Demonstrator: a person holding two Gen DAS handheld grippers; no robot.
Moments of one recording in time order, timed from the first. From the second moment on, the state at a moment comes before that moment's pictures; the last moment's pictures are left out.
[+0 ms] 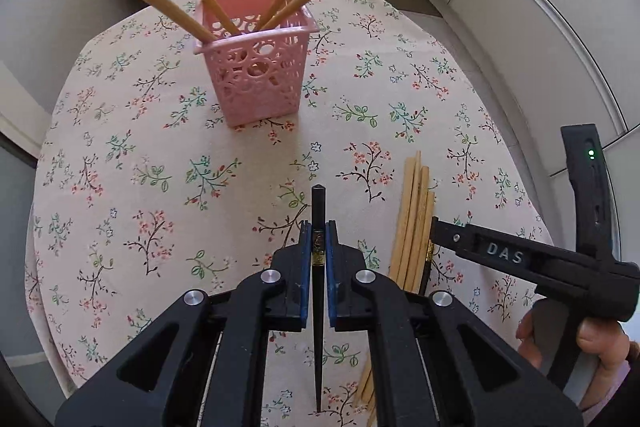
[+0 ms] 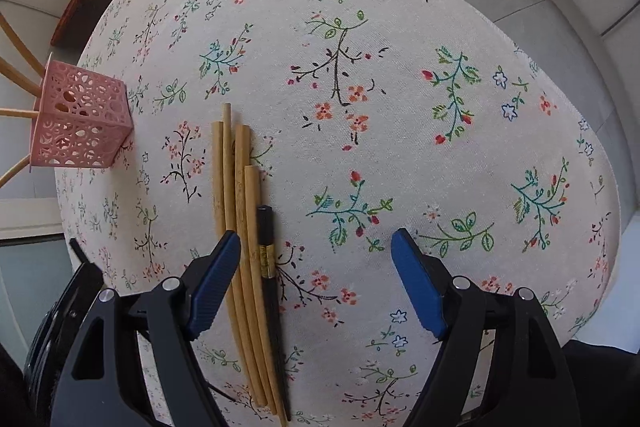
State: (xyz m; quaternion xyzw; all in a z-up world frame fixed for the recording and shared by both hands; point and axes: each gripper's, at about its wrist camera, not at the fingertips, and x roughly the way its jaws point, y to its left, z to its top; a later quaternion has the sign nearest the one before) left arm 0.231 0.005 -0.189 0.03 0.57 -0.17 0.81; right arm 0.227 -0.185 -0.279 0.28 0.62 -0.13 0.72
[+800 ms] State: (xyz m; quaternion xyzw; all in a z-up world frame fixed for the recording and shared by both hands) left arm 0.225 0.033 -0.162 0.01 0.54 -0.17 0.83; right arm 0.237 -0.157 -0.281 0.15 0.61 -0.18 0.75
